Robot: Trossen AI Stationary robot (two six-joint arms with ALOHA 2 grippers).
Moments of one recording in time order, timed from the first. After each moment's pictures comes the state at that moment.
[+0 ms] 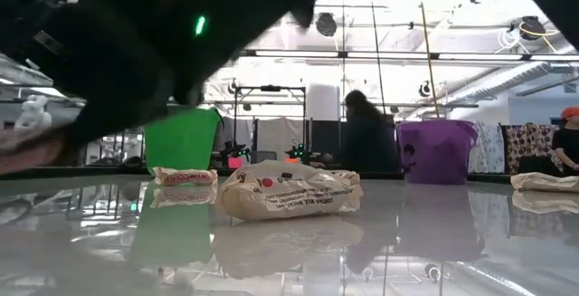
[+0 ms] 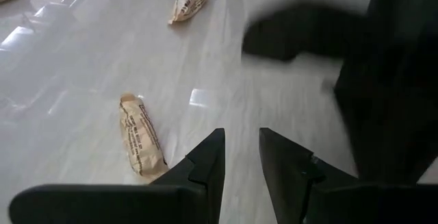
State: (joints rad) left arm -0.35 0.97 0.29 0.07 -0.29 -0.35; right arm 0.27 2.45 1.94 -0.17 0.19 -0.04
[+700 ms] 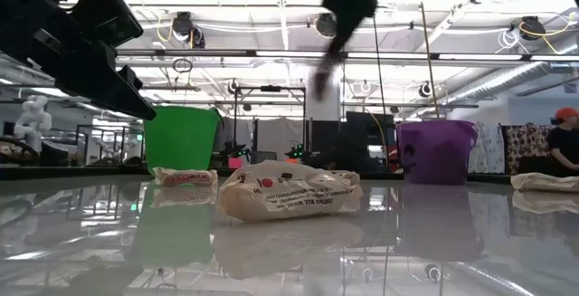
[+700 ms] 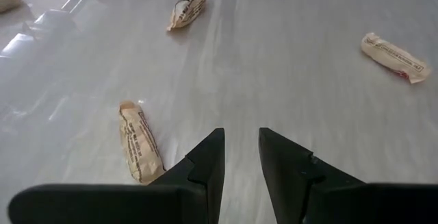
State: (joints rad) left arm -0.35 0.97 0.29 0.08 -0.29 -0.33; right arm 0.17 1.99 1.94 -1.43 0.73 0.31
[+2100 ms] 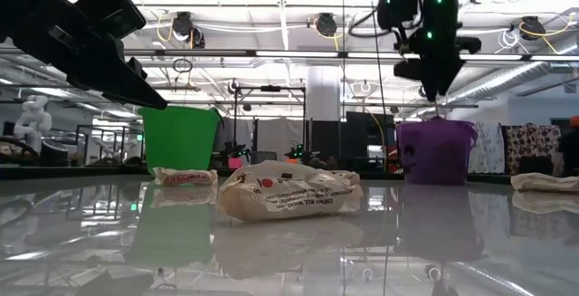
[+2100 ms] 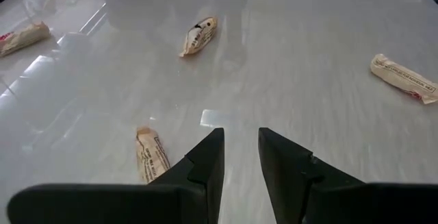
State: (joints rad) left arm -0.35 0.97 0.29 0.14 -0.35 -0.27; right arm -0.50 1.43 1.21 -1.21 0.65 0.56
